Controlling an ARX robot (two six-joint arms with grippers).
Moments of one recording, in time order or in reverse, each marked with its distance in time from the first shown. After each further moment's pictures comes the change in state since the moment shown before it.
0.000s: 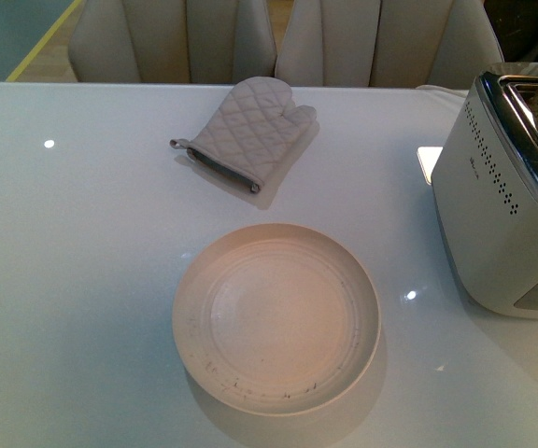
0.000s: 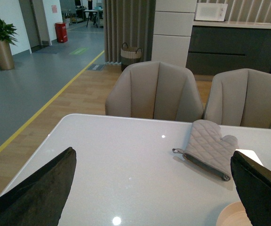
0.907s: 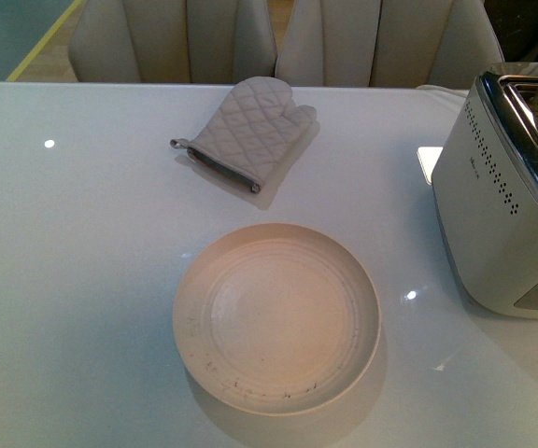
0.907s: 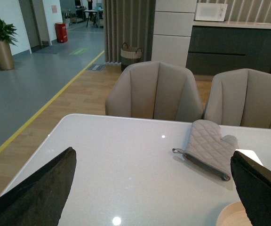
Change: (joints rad) left arm 0.000 0.000 0.000 0.000 0.000 0.000; right arm 0.000 -0.451 -0.029 -0.403 0.001 -0.001
